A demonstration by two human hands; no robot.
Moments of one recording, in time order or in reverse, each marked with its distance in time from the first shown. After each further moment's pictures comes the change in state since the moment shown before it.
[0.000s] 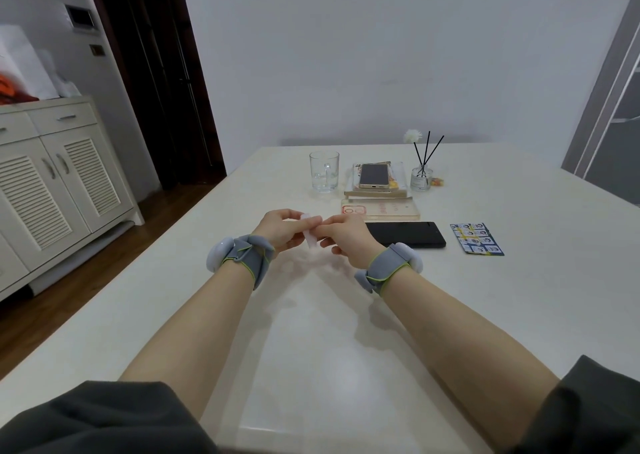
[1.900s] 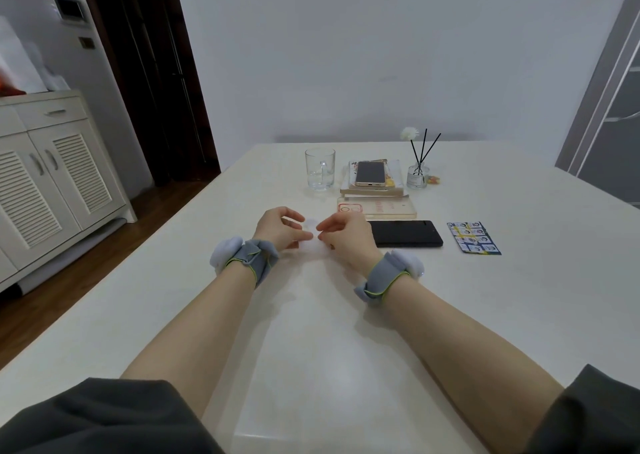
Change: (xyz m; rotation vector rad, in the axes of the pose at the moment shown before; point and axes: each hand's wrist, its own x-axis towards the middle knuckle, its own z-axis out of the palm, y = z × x) left_hand 0.015 -0.011 0.005 0.229 0.111 0.066; right_hand 0.000 0.015 -0.003 -0.190 0.168 -0.157
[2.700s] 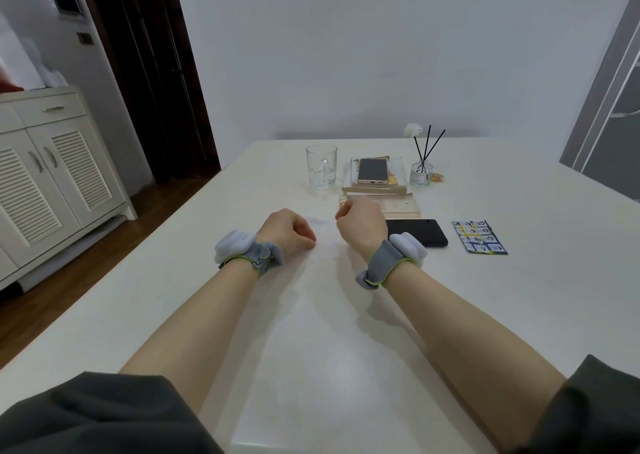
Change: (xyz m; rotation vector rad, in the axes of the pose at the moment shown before) left_hand 0.009 -0.004 -0.006 0.530 -0.149 0.192; right_hand 0.013 -0.024 -0.012 -0.510 0.119 0.034
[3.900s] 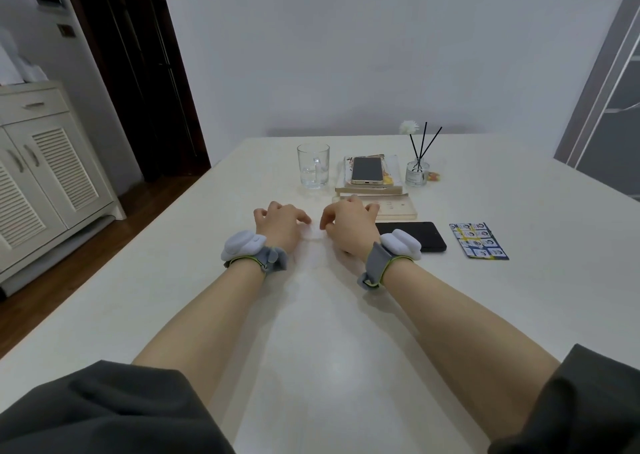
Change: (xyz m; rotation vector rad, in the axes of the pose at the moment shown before) left_hand 0.043 -0.003 0.023 0.408 0.175 0.049; right_hand 0.035 0.017 0.015 -0.298 -0.086 -0.298
